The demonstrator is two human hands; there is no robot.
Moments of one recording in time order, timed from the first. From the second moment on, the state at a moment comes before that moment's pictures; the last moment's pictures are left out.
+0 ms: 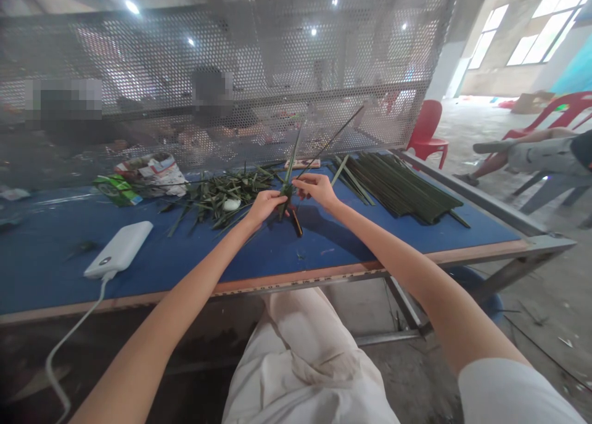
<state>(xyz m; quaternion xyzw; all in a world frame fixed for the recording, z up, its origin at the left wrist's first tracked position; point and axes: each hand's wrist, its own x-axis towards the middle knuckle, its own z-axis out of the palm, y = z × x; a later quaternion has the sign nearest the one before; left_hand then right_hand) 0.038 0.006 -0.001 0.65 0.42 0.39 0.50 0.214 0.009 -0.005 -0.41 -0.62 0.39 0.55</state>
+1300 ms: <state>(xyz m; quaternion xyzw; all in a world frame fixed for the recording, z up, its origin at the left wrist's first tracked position) 0.051 -0.014 0.003 0.67 0.36 0.32 0.57 0.217 0.021 -0.014 -0.38 -0.65 0.31 0.58</state>
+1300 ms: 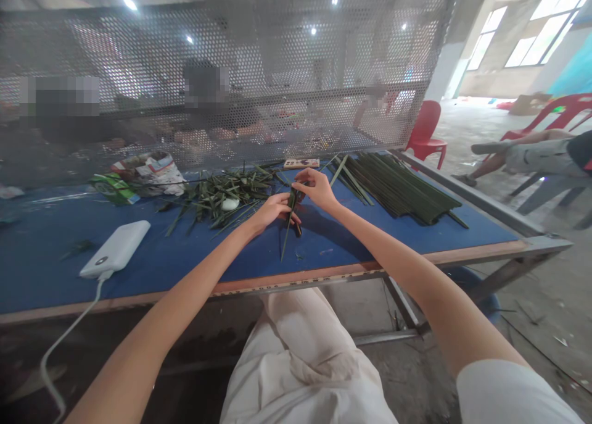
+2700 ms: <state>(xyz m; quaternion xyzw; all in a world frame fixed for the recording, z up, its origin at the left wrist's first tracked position) 0.043 0.008 -0.009 0.68 0.38 0.41 0.48 0.210 0.010 -0.013 -0.41 -0.59 0.49 0.50</state>
